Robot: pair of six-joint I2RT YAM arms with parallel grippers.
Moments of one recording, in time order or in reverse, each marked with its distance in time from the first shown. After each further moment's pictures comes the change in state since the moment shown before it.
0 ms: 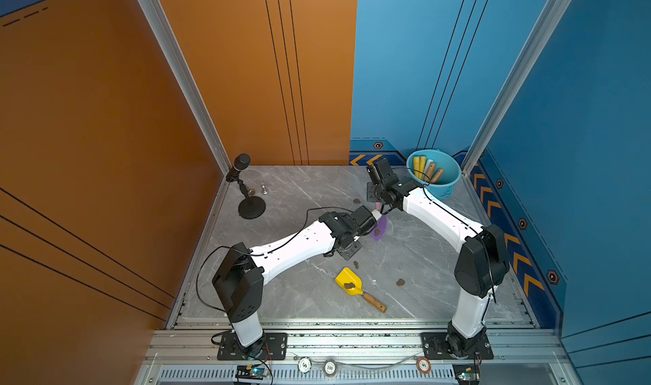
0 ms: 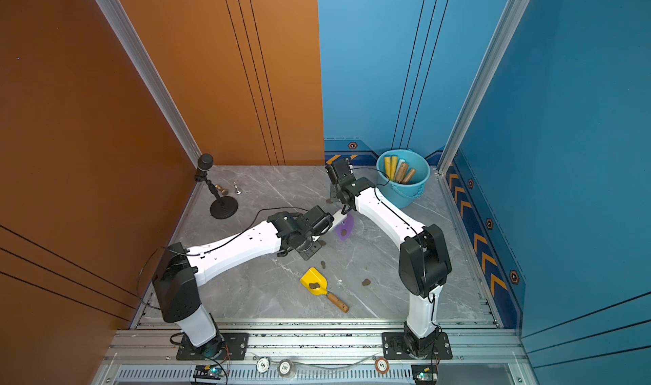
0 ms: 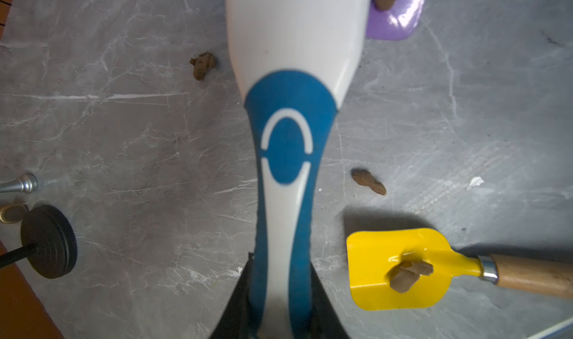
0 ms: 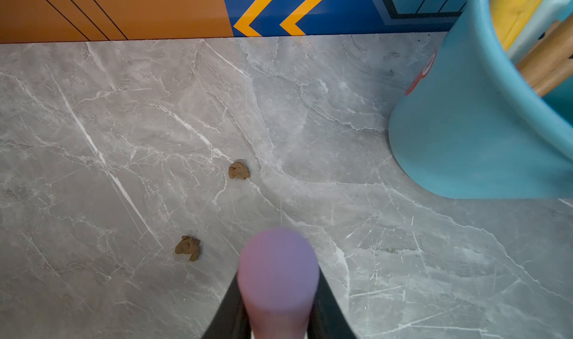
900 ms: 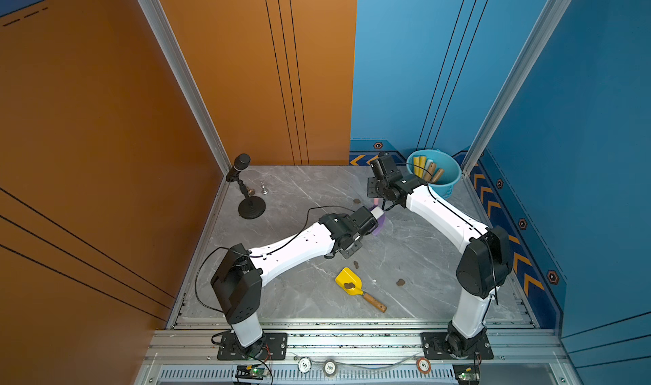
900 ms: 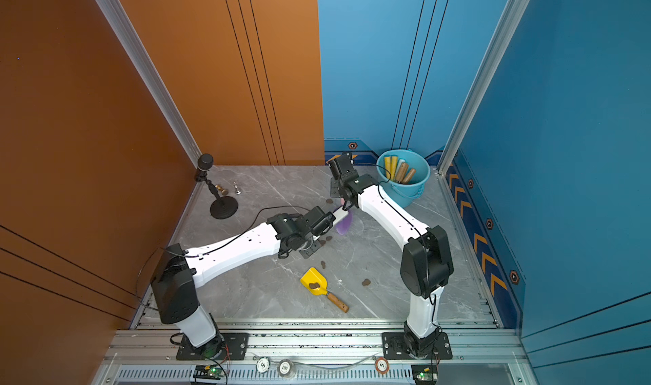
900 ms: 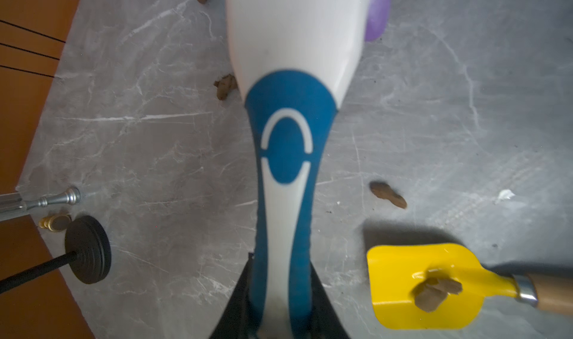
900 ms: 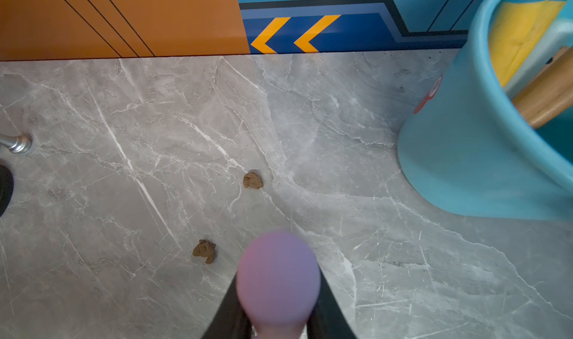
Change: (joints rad) left arm -0.005 -0.007 -0.019 0.070 -0.085 0.061; right arm -0.019 -0.014 0.036 0.006 -0.064 -0.031
